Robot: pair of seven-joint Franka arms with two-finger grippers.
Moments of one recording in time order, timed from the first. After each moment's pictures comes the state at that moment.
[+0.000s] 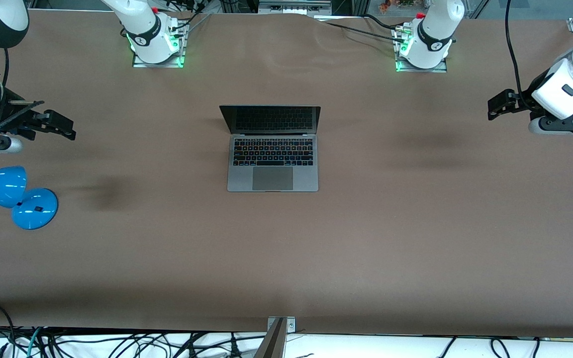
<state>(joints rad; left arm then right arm) 0.03 -0.06 -0.07 -1.75 0.03 1.56 -0.04 0.01 0.04 -0.01 -1.71 0.00 1.70 -0.01</state>
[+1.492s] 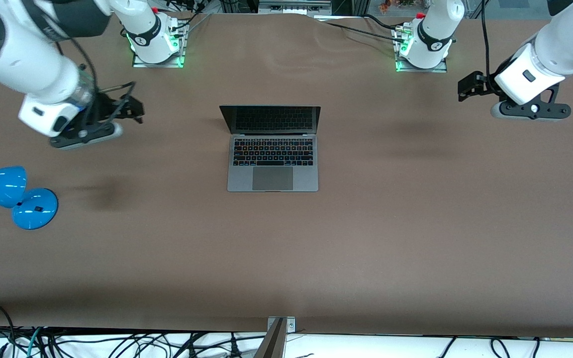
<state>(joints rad) 0.02 -0.08 -0.17 -1.76 -0.07 1.44 -0.12 0.02 0.04 0.28 -1.75 0.02 1.66 -0.02</state>
